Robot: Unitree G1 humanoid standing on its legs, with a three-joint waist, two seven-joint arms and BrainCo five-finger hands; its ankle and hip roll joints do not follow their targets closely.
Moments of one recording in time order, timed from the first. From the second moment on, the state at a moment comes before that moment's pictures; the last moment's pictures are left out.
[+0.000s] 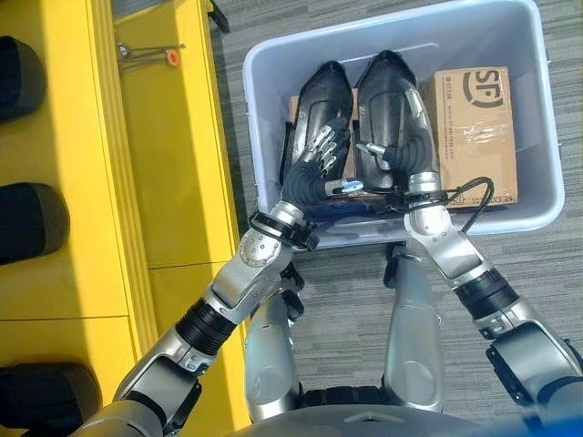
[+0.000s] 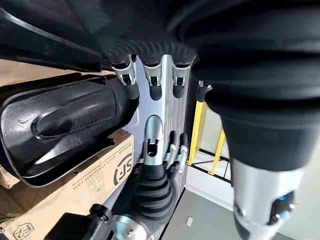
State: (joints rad) left arm -0.42 0.37 -0.50 -0.12 -0.57 -0.12 0.14; right arm -0.59 -0.42 0.43 0.13 -0.09 -0.07 -0.55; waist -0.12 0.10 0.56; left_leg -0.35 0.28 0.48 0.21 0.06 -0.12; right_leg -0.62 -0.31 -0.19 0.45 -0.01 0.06
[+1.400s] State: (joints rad) left arm -0.45 0.36 -0.51 -0.12 -0.57 -0.14 0.16; right arm -0.53 -0.36 0.45 0.31 0.11 0.03 -0.68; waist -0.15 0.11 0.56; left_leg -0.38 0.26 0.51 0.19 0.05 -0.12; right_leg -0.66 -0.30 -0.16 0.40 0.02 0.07
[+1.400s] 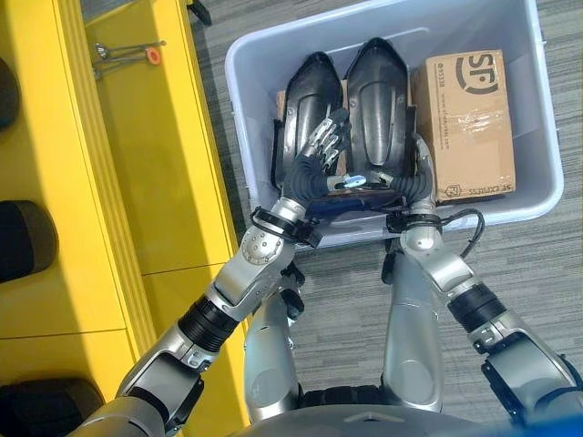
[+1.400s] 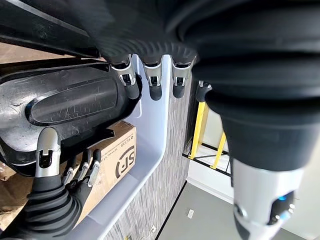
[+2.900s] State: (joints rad) left arm -0.55 0.33 -0.55 -0.14 -0.58 -0.19 0.13; right arm -0.58 -0.28 0.39 0.55 0.49 -0.11 -0.70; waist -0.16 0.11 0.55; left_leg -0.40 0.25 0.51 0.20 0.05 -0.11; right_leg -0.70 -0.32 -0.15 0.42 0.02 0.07
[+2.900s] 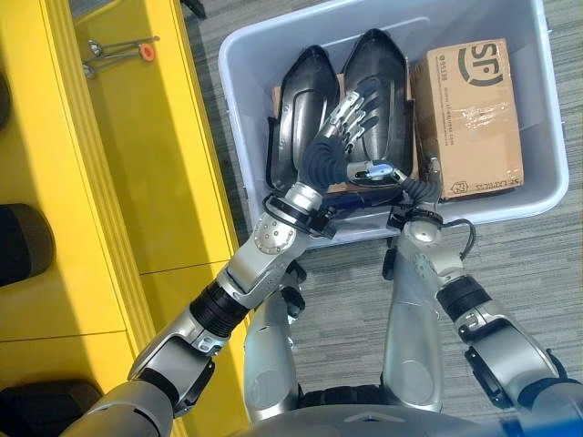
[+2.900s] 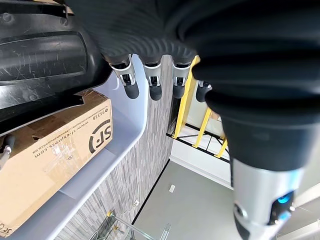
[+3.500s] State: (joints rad) left arm -0.55 0.33 -0.55 -0.14 -0.58 -0.16 0.12; right arm -0.68 -0.30 0.41 0.58 0.37 0.04 -0.69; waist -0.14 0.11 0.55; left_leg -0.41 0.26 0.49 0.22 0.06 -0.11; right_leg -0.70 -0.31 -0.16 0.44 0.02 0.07
